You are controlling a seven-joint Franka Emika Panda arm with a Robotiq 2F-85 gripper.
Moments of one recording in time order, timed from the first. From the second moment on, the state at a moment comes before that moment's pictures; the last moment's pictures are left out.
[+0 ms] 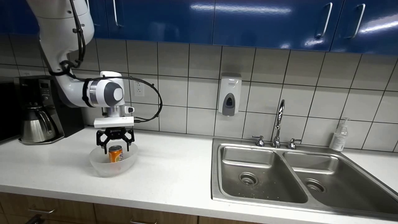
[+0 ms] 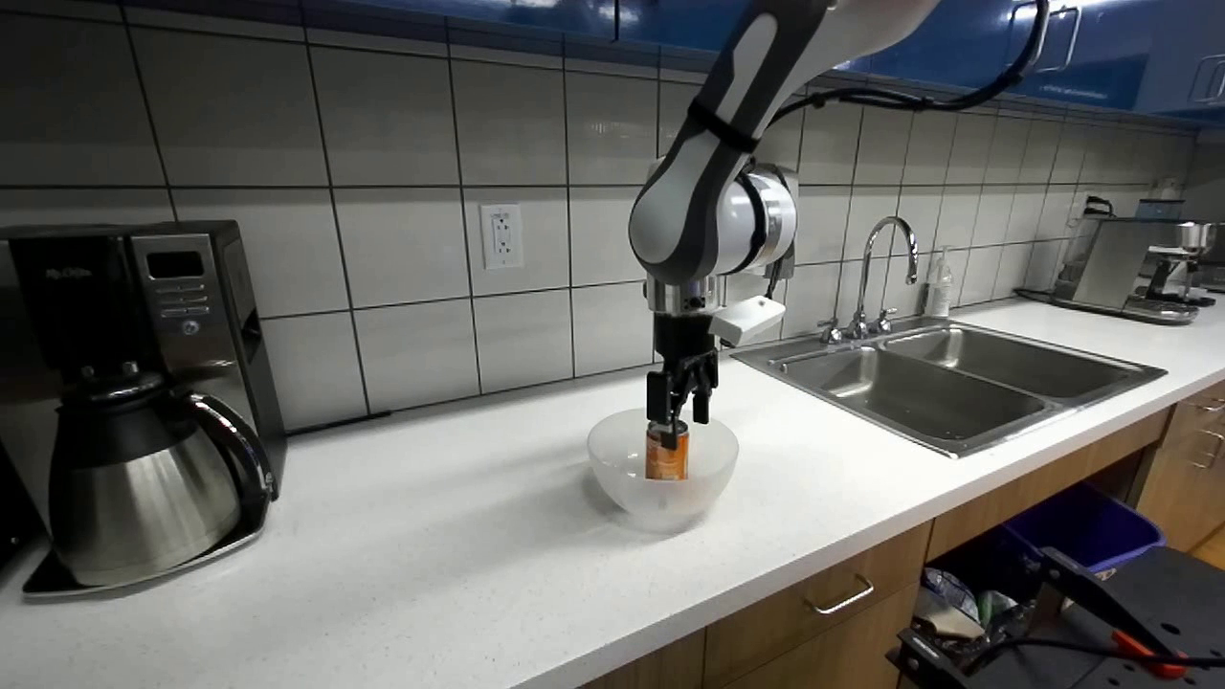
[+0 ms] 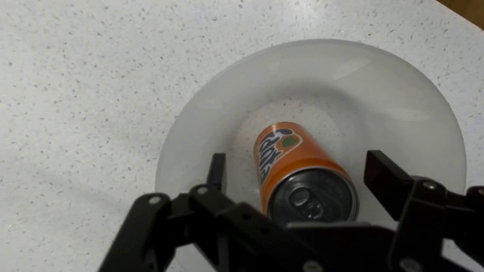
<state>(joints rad) 0.01 0.47 0.08 -2.15 -0.11 2.55 -0.37</state>
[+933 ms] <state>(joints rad) -0.05 0.20 0.01 -2.23 -0.10 2.38 -0.36</state>
